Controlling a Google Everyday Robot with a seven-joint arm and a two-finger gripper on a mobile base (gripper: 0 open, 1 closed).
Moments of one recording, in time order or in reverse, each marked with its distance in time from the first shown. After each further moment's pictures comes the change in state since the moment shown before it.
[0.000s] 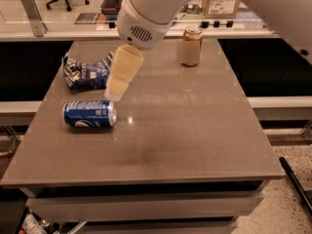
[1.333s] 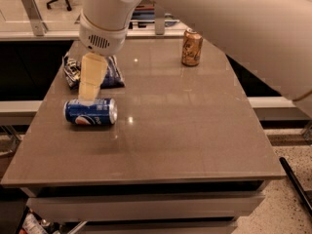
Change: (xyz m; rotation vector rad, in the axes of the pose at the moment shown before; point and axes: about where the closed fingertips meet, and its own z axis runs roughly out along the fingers) arm -0.038 -0.003 0.059 -0.036 0.121 -0.017
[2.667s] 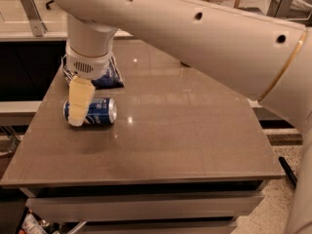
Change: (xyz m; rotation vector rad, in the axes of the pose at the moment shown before) arm -0.009 0.022 0.059 -0.064 0.064 0.015
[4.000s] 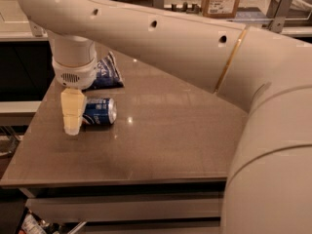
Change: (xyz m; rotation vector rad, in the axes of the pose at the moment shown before) arm -0.010 0.010 0.041 -0.061 0.145 -0.043
